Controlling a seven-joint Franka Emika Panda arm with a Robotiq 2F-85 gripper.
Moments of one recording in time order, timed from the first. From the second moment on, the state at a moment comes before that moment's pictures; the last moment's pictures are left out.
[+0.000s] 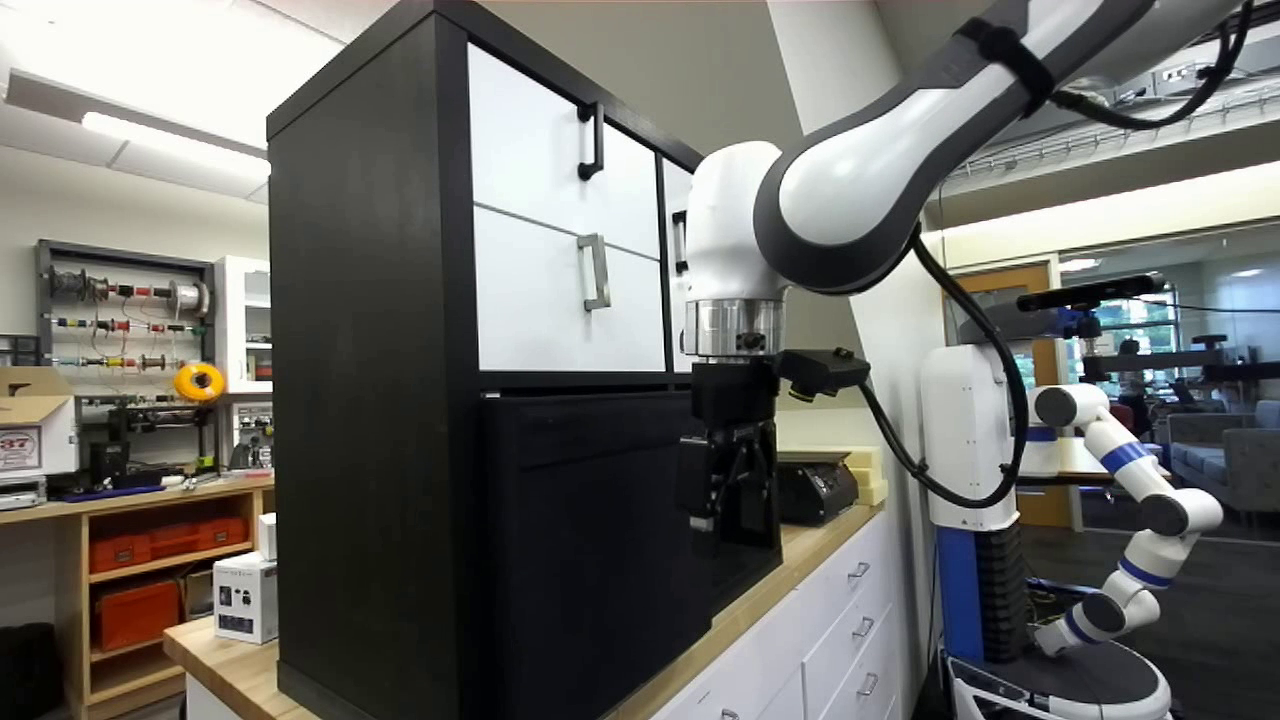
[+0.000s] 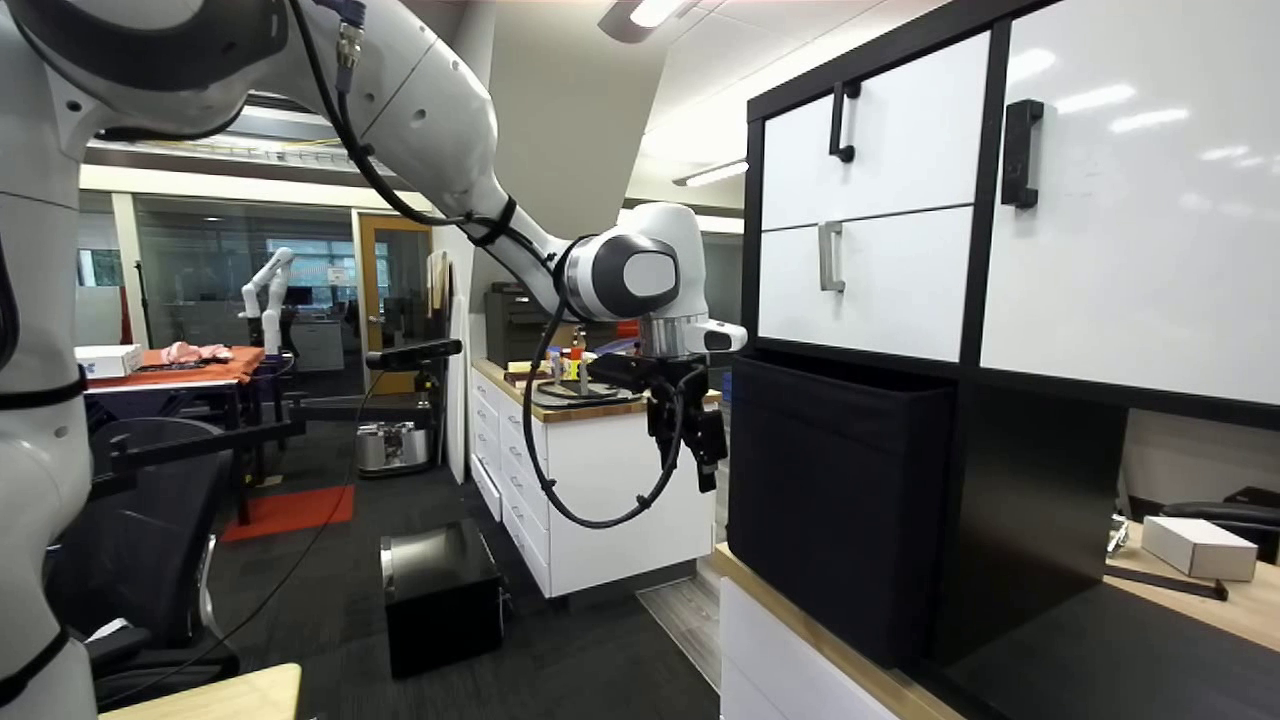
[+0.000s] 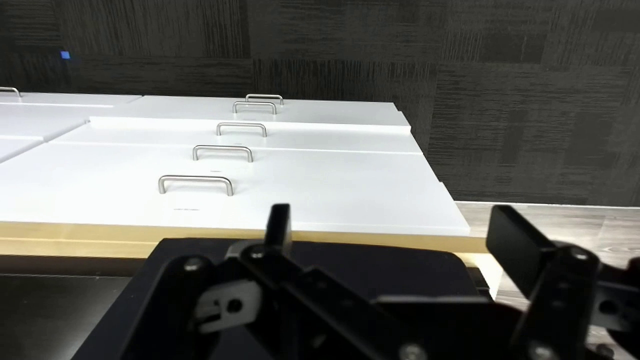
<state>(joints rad) 0.08 0.13 0.06 -2.03 -0.09 2.29 0.21</state>
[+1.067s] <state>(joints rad) 0.08 0.03 0.06 -2.06 -0.09 2.10 0.20</state>
